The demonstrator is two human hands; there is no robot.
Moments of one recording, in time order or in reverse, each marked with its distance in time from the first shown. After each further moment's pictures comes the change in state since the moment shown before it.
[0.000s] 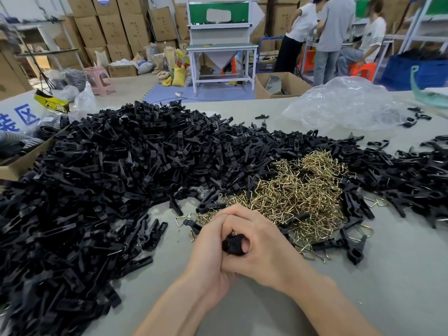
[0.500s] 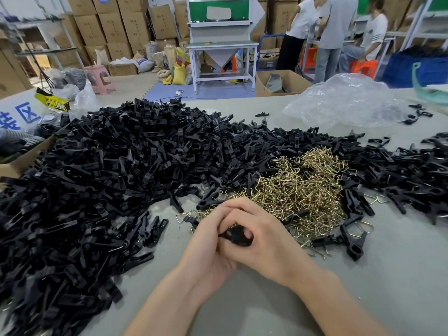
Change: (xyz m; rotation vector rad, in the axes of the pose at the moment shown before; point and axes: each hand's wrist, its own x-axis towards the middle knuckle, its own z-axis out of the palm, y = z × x) left_hand 0.002 0.007 -0.006 -0.010 -0.103 -0.001; right_hand -0.001 0.013 0.000 -0.039 0.071 -0.024
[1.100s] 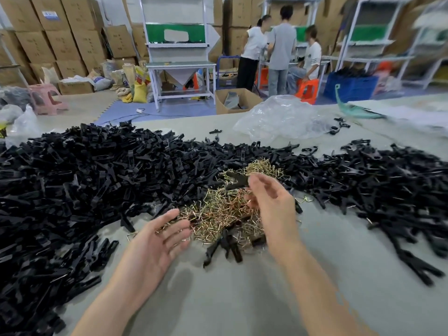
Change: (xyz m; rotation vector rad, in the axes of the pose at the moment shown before) left_hand 0.004 0.007 -0.021 0.019 0.019 0.135; right_hand -0.016 0.017 -0.081 0.643 0.747 0.500
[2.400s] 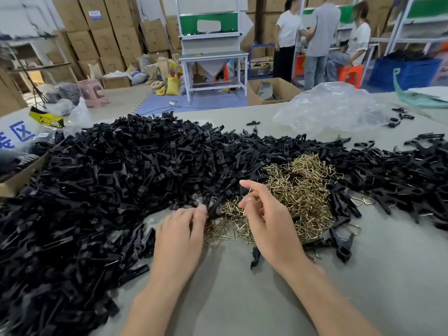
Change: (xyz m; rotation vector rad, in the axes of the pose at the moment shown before) left_hand 0.016 0.002 -0.032 1.358 0.356 0.568; right_hand -0.014 0.053 0.057 -0.584 -0.334 -0.355
